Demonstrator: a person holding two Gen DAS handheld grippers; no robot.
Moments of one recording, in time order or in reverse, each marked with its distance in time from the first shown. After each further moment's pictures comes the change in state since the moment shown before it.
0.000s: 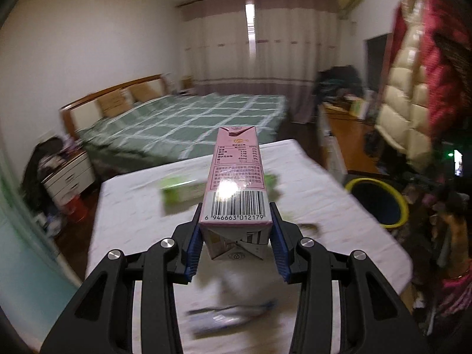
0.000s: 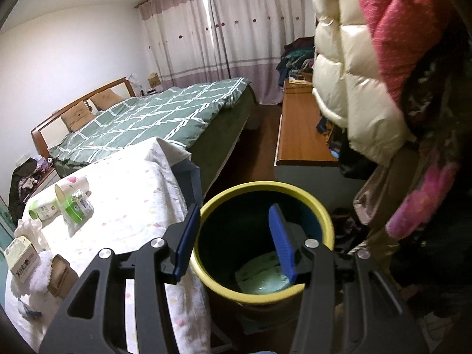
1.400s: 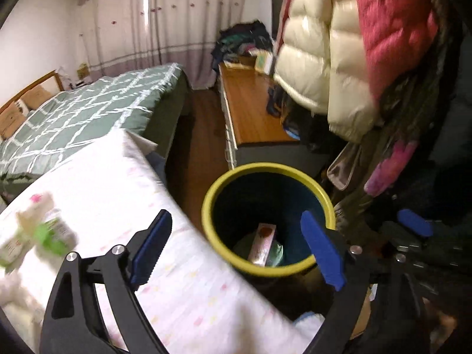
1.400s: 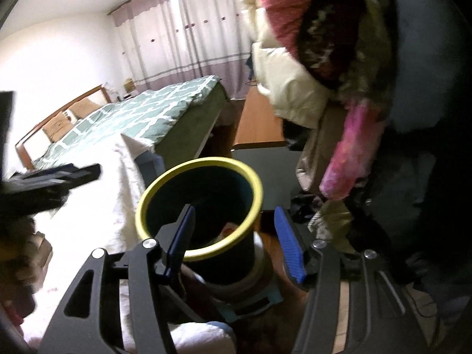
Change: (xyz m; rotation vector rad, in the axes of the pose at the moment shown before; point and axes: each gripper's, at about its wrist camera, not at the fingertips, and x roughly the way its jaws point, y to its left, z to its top) left arm 0.186 -0.275 0.054 0.168 0.158 -0.389; right arm -0.027 -0.070 -0.046 0.061 0.032 -0.055
